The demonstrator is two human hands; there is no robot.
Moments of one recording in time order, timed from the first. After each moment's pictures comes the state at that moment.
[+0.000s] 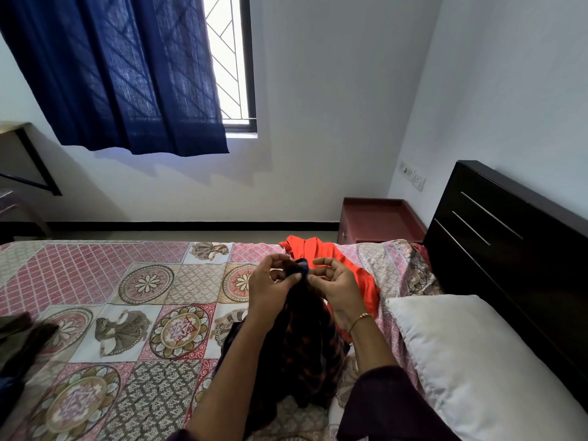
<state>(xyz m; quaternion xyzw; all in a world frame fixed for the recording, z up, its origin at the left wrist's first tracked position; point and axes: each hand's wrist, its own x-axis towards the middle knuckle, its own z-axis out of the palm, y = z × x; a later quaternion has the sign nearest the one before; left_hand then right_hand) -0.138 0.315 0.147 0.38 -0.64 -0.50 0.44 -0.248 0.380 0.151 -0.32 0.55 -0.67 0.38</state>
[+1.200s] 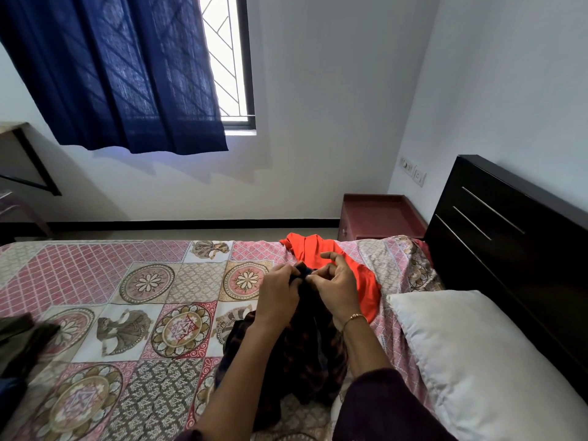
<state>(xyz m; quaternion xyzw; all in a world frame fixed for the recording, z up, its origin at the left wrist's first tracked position) -0.147 0.318 0.139 0.40 -0.81 -0.25 0.34 -0.242 0.374 0.145 -0.31 0.65 -0.64 0.25</state>
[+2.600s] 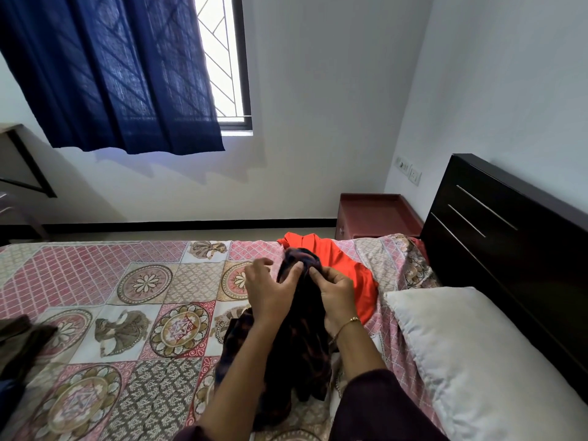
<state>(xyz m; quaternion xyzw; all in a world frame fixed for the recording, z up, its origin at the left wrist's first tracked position) -0.145 0.322 0.137 0.50 -0.66 -0.42 0.39 -0.233 0.376 0.131 -0.18 0.54 -0.74 0.37</state>
